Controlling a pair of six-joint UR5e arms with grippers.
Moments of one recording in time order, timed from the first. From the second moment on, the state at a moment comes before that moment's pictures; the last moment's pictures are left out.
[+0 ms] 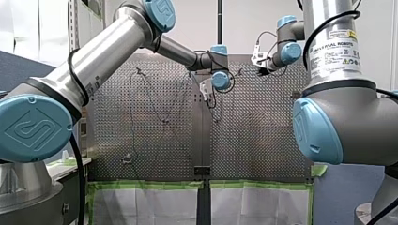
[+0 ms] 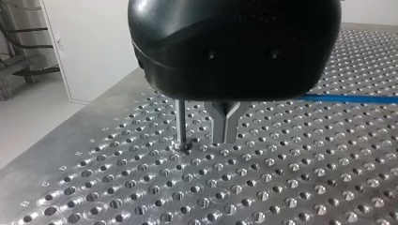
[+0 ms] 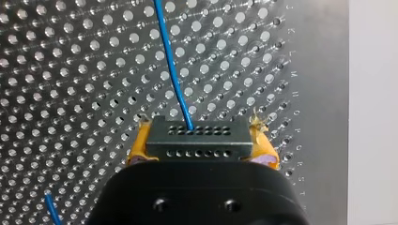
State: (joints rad) left arm -0.66 -2.30 -0.96 -2.89 -2.02 -1.81; right arm 1.76 -1.29 1.40 -0.06 1.23 1.76
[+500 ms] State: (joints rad) left arm -0.67 -2.30 -0.96 -2.90 -2.01 -1.81; right arm 1.76 -1.29 1.40 -0.06 1.23 1.76
